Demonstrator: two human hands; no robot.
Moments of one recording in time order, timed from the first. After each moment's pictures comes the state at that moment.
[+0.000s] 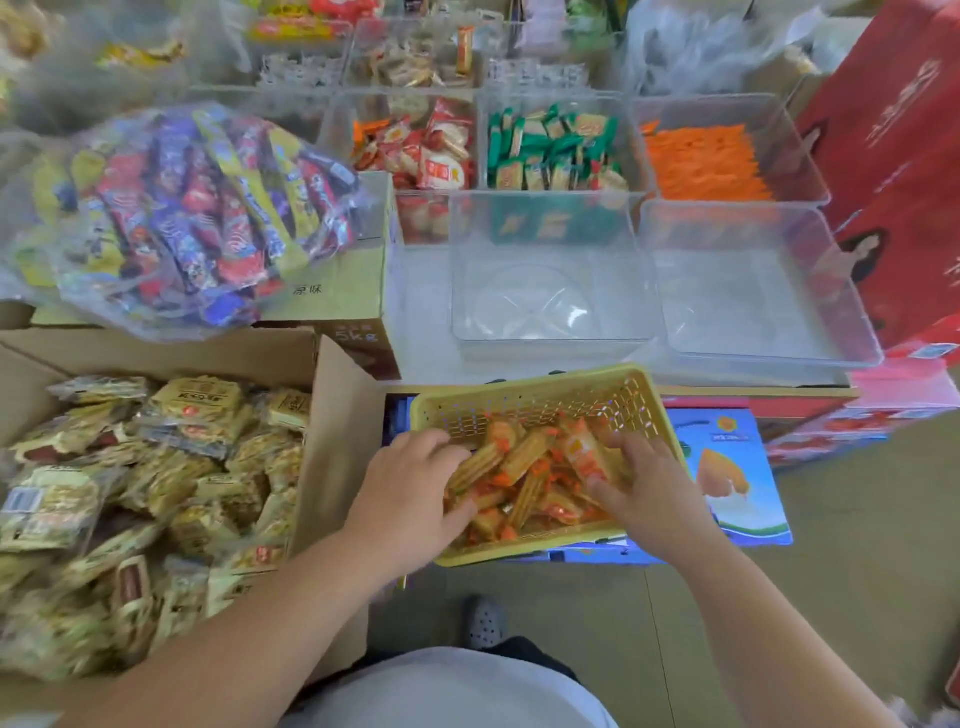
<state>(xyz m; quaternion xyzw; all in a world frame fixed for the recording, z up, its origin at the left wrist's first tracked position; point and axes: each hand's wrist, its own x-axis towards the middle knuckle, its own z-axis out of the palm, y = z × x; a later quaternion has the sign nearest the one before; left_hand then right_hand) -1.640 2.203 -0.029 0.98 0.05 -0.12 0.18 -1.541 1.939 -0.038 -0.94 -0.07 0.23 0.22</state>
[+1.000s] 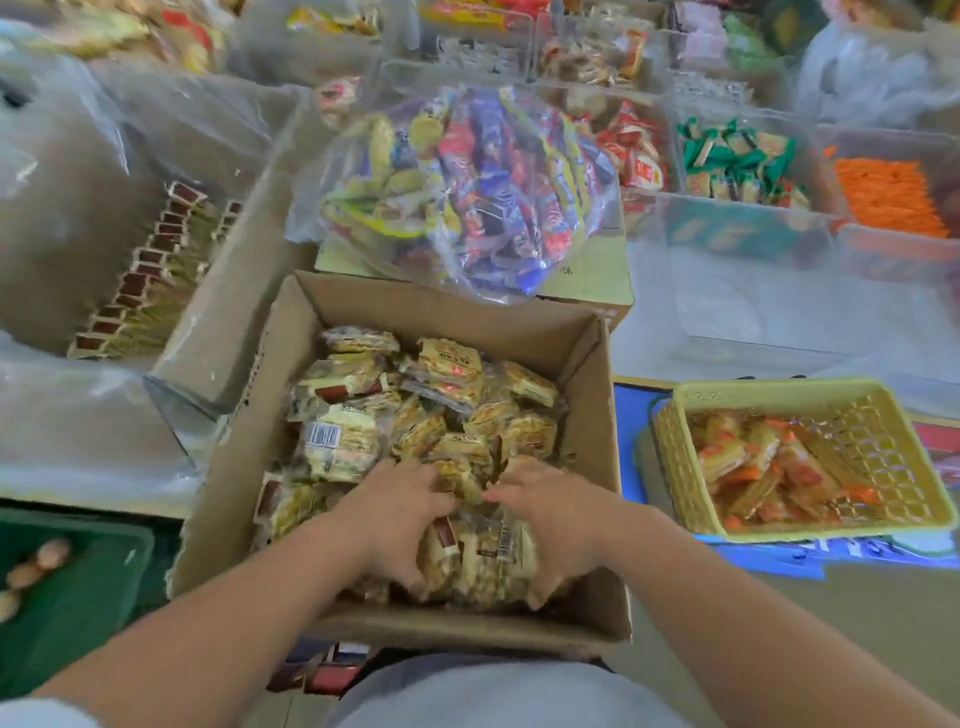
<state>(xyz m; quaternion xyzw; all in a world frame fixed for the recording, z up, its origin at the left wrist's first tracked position) -1.801 2.488 -0.067 0.93 -0.09 -0.34 0.07 -1.693 2.286 -0.014 -0.77 -0.48 0.40 -0.09</state>
